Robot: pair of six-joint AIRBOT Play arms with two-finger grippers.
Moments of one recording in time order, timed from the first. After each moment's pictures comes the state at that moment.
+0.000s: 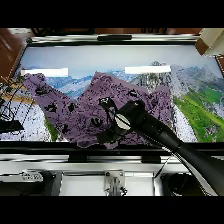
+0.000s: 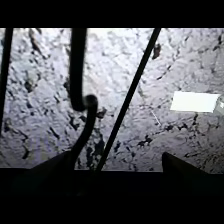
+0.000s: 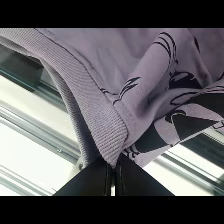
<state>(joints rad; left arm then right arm) 0.76 -1.52 1.11 1.42 -1.17 -0.85 0.89 -1.29 1.27 -1.36 1.38 1.97</state>
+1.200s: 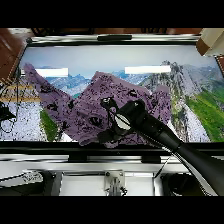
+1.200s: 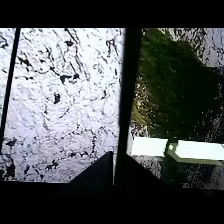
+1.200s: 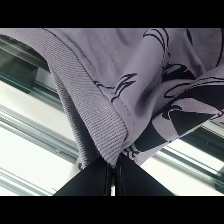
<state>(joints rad) 0.75 -1.40 1.23 1.20 -1.30 -0.92 0.89 -1.29 1.27 -1.38 1.40 2.01</state>
